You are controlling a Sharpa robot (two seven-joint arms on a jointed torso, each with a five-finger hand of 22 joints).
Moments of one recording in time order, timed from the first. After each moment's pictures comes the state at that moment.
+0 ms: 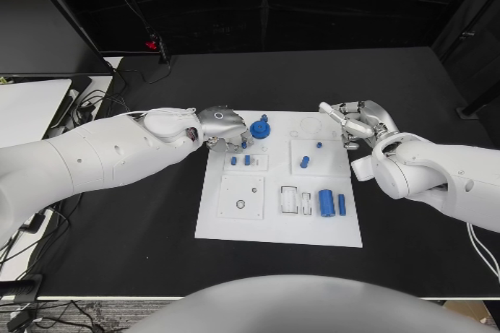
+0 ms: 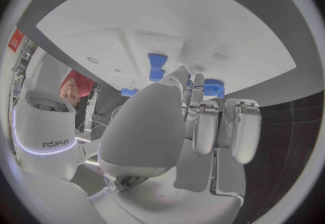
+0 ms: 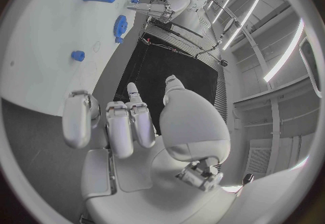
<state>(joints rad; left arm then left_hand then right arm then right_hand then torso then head) 1.28 -0.51 -0.24 1.07 -1.75 -0.36 0.39 1.62 -0.13 0.31 0.29 0.08 0.94 0.08 0.07 0.07 1.06 0.11 0.14 0.06 1.47 0.04 1.57 1.31 0.01 1.47 0.14 1.57 1.31 1.15 -0.96 -0.11 1.58 -0.42 -0.60 0.25 1.08 0.01 -0.14 0.29 0.24 0.85 0.14 0.08 0.07 1.46 0.05 1.54 1.31 1.47 0.01 1.57 1.31 0.04 1.40 0.11 1.38 1.31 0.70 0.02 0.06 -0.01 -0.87</state>
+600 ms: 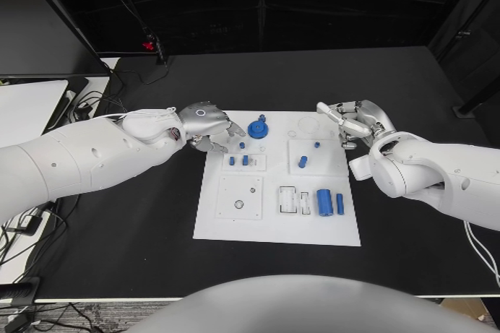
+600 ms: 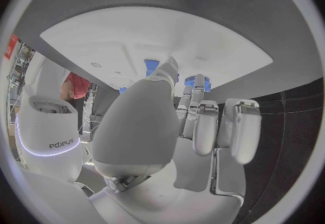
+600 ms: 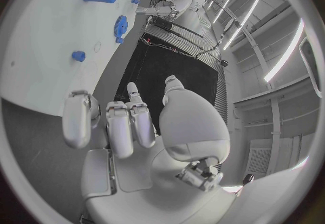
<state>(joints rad) 1.29 -0.60 -0.24 1.10 -1.75 -0.44 0.40 1.53 -0.21 0.20 0.29 0.09 0.78 0.08 0.10 0.07 1.05 0.11 0.13 0.06 1.47 0.04 1.57 1.31 0.01 1.47 0.14 1.57 1.31 1.14 -0.96 -0.11 1.58 -0.42 -0.60 0.25 1.09 0.02 -0.14 0.29 0.24 0.86 0.14 0.08 0.07 1.46 0.05 1.54 1.31 1.47 0.01 1.57 1.31 0.04 1.40 0.11 1.38 1.31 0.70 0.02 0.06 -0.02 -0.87</state>
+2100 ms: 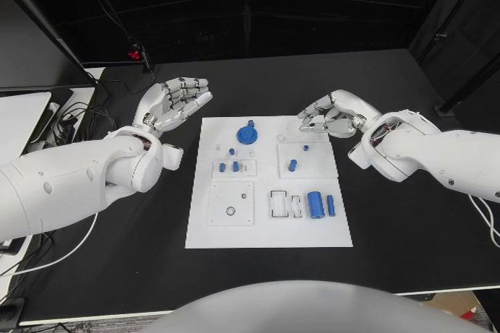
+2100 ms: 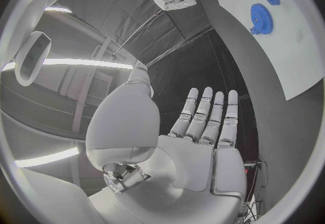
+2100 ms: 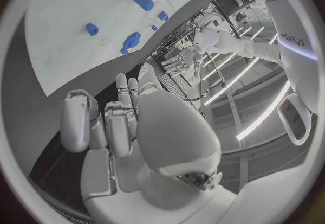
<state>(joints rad) 1.28 -0.73 -0.24 1.36 -0.17 -0.45 0.67 1.18 -0.22 -0.16 0.30 0.30 0.54 0.17 0.41 0.08 0.63 0.24 0.27 0.08 0.31 0.23 0.54 0.34 0.11 0.40 0.29 0.12 0.84 1.22 -0.98 -0.11 1.54 -1.03 -0.46 0.15 1.60 0.05 -0.11 0.28 0.06 0.95 0.15 0.08 0.07 0.94 0.11 0.32 0.21 1.46 0.03 1.57 1.31 0.05 1.44 0.13 1.37 1.31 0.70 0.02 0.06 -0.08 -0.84</state>
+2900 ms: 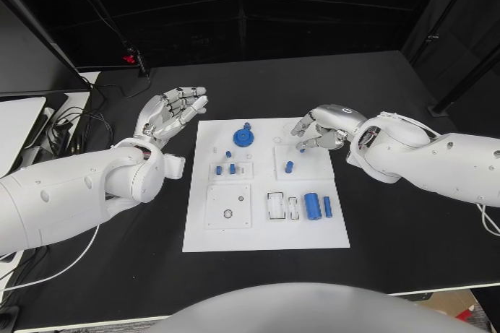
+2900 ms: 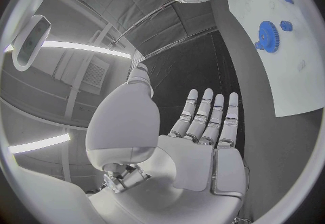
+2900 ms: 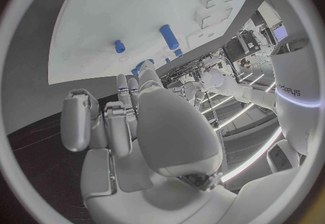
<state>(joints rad) 1.26 -0.74 -0.24 1.39 -0.06 -0.42 0.68 1.18 -0.21 -0.16 0.30 0.29 0.48 0.16 0.47 0.08 0.56 0.25 0.36 0.09 0.24 0.24 0.61 0.33 0.09 0.39 0.29 0.08 0.75 1.21 -0.94 -0.11 1.52 -1.49 -0.38 0.01 1.62 0.03 -0.10 0.28 0.05 0.95 0.14 0.08 0.07 0.94 0.11 0.29 0.16 1.46 0.03 1.57 1.31 0.05 1.44 0.14 1.36 1.31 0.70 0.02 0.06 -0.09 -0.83</state>
